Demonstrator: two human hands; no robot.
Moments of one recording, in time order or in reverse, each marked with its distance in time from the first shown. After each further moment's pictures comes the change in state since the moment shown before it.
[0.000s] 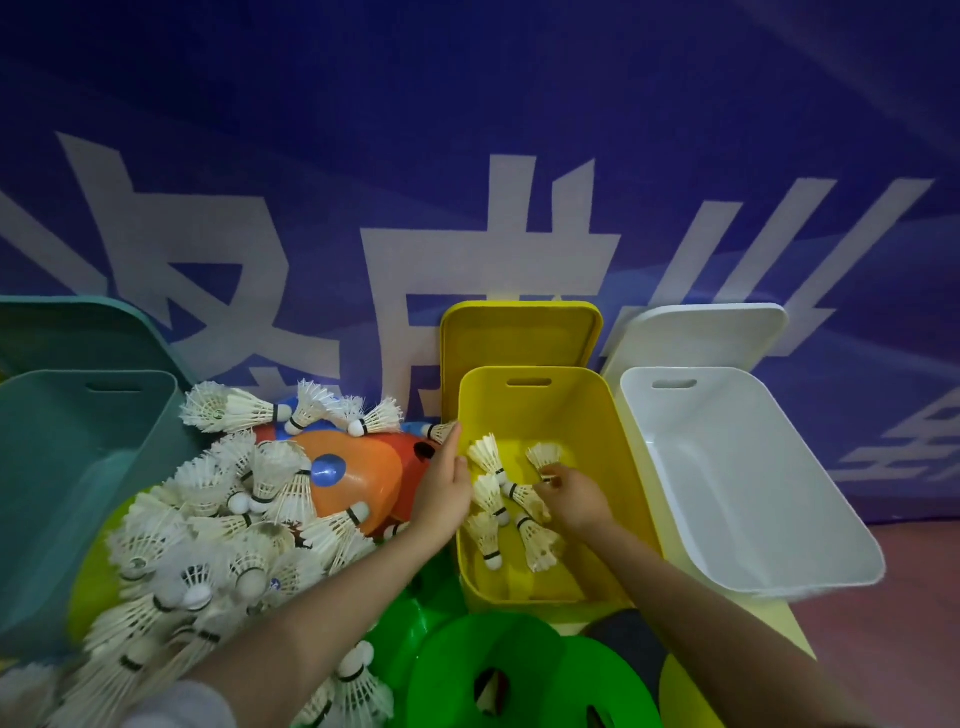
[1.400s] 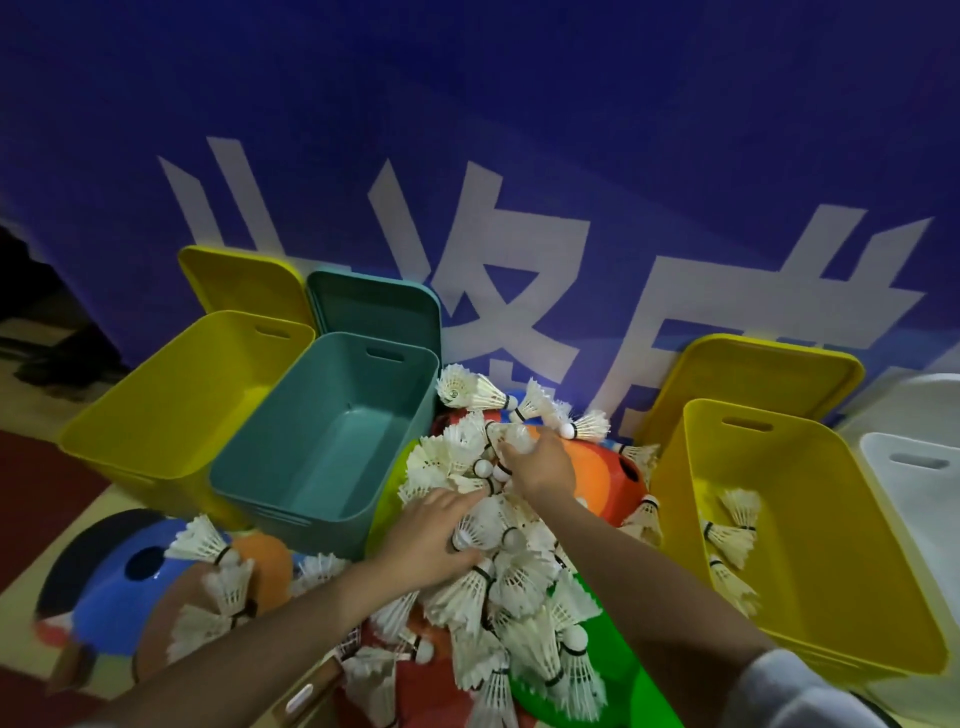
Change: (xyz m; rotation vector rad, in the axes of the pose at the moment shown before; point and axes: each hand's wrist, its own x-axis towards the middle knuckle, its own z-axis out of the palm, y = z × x) left_hand -0.140 -0.105 -0.269 0.810 -0.056 0.159; right_hand -0.041 -0.267 0.202 0.123 0.064 -0.145
